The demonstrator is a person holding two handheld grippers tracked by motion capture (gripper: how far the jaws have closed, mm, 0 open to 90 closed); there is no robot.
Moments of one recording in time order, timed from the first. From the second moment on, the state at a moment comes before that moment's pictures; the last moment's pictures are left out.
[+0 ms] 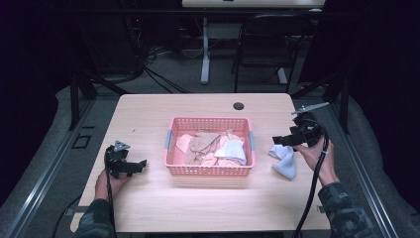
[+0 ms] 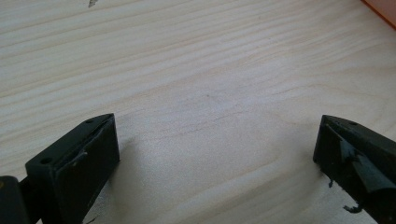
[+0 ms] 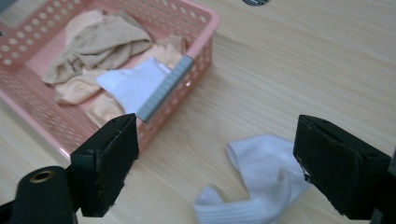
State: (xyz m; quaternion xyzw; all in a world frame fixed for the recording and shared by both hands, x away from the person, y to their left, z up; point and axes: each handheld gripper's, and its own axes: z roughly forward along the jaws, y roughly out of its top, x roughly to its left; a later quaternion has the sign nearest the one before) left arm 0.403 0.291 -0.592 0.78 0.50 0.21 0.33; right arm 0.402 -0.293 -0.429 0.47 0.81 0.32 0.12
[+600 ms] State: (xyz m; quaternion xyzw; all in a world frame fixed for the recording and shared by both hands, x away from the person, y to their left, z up) left arm 0.403 0.291 -0.592 0.78 0.50 0.21 0.33; right arm 0.422 -0.193 -0.417 0.38 0.87 0.31 0.11
